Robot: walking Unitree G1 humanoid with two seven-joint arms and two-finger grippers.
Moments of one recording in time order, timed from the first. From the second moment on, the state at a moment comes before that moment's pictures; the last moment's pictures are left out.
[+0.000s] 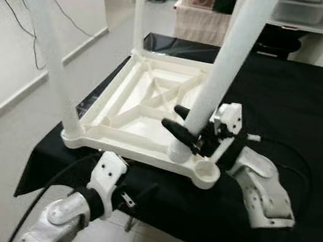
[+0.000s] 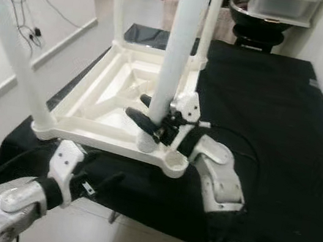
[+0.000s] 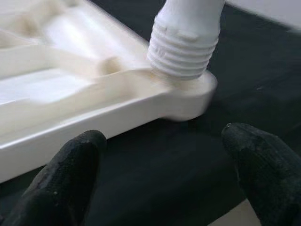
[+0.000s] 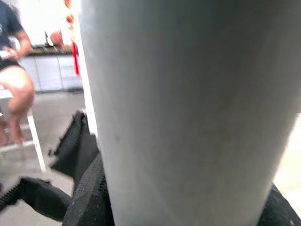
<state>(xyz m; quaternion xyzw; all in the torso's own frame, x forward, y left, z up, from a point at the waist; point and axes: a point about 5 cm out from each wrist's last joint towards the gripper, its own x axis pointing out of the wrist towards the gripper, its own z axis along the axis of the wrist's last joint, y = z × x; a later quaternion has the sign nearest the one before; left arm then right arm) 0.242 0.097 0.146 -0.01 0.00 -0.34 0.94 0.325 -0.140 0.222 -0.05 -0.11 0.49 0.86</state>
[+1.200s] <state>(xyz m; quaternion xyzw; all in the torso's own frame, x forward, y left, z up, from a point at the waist) 0.240 0.102 0.144 0.05 0.01 -0.33 0.94 0.336 -0.133 0.220 -0.07 -0.08 0.49 0.86</state>
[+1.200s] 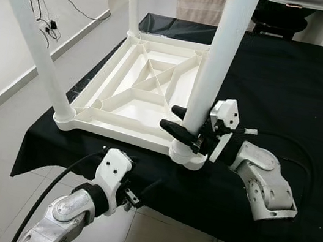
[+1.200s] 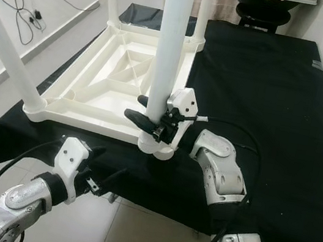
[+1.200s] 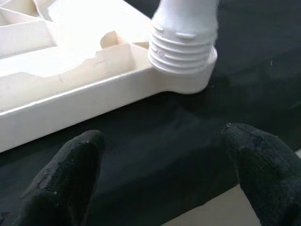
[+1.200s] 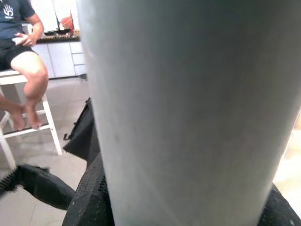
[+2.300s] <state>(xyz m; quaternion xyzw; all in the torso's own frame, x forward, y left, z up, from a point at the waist) 0.200 0.099 0.147 0.06 0.00 -0.39 0.92 0.360 -0.166 0.243 0.00 -0.05 0.58 0.82</state>
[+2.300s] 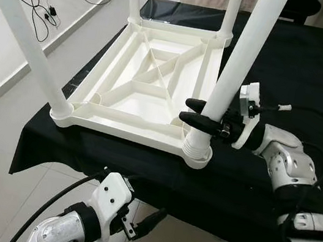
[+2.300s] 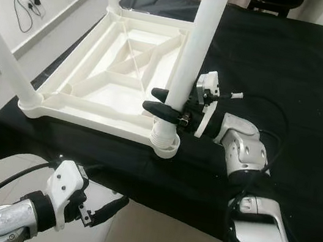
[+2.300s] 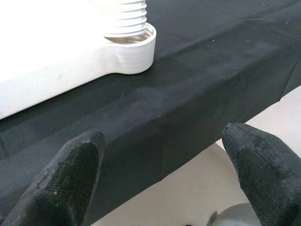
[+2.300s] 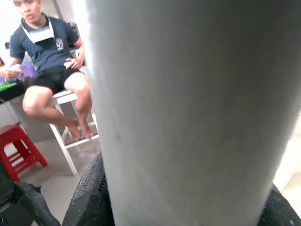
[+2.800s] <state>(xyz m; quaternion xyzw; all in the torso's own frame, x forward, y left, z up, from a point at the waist) 0.195 0.094 0.156 0.05 -0.03 -0.41 0.91 0.360 -0.171 0.246 -0.02 -0.02 0.62 0.79</state>
